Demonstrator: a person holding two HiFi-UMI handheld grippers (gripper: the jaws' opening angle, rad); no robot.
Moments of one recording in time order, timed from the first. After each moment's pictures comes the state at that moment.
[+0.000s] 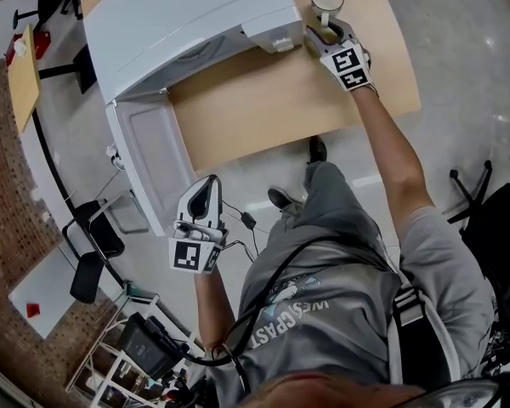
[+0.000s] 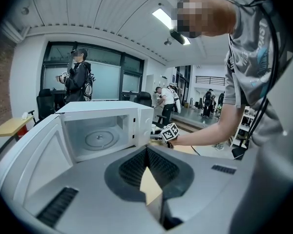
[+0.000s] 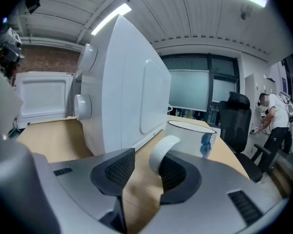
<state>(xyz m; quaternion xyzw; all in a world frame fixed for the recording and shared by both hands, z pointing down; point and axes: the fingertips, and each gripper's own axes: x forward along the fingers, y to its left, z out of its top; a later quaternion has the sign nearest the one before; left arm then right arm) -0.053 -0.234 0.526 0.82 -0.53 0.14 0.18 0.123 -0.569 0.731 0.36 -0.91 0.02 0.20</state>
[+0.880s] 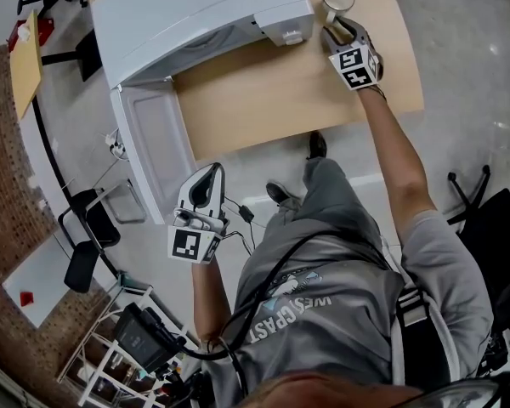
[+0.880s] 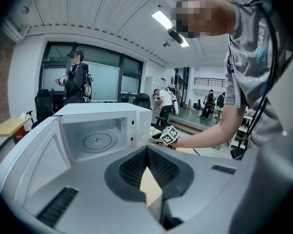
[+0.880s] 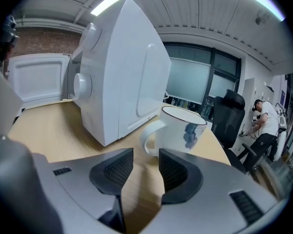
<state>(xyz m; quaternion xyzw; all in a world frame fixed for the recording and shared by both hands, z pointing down) -0.056 -0.235 0.524 0.82 -0.53 0.14 0.18 0.141 -0.561 0.753 0.39 -0.87 0.01 0.30</state>
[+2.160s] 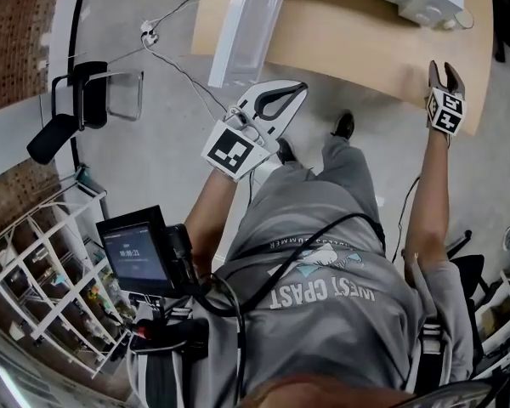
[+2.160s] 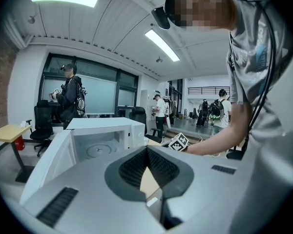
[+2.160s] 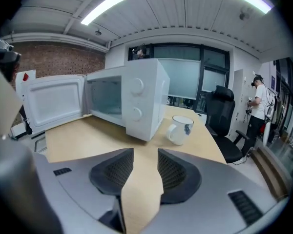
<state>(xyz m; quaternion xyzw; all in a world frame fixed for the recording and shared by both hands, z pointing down) -0.072 -0.154 0.491 0.85 -0.52 0.09 0.09 0.152 -0.421 0.728 0.41 -0.87 0.08 0.27</state>
